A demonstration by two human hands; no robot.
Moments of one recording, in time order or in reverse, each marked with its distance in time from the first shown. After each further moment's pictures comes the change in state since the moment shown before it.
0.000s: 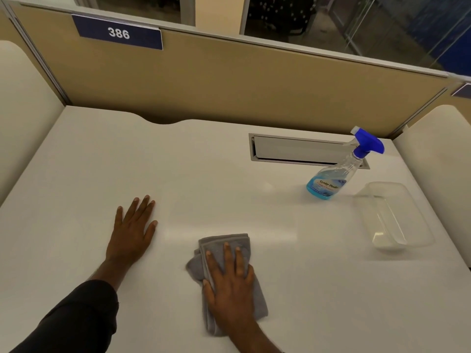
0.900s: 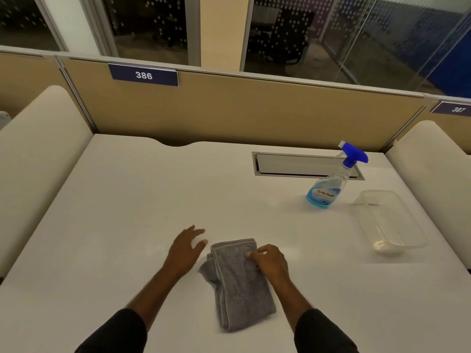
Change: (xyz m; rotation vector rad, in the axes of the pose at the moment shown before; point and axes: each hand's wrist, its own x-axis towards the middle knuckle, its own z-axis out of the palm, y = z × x) left_hand -0.035 0.118 -0.049 -0.640 -0.202 -0.194; right_hand 0.054 0.070 -0.058 0.646 -0.139 0.581
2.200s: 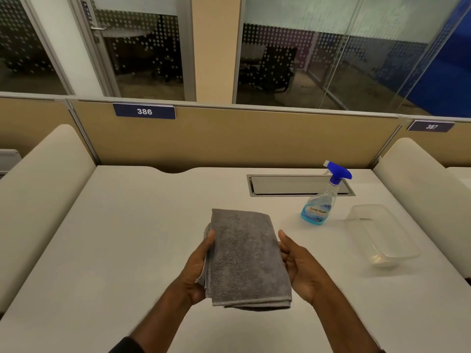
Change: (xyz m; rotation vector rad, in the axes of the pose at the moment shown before) left_hand -0.054 0.117 -0.034 -1.354 -0.412 -0.208; right_hand -0.090 -0.058 -0.116 0.946 -0.355 -0.013
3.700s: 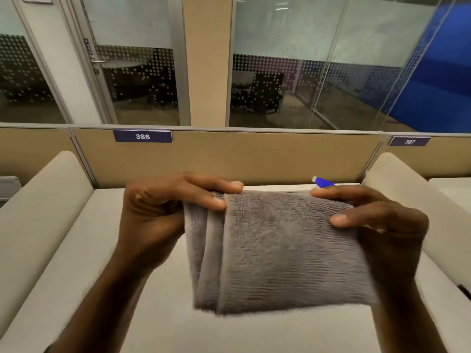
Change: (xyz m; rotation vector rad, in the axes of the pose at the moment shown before) left_hand -0.125 0.146 0.132 0.757 -0.571 1.232; right_hand -0.141 -0.127 0.025 -0.367 -0.219 -1.582
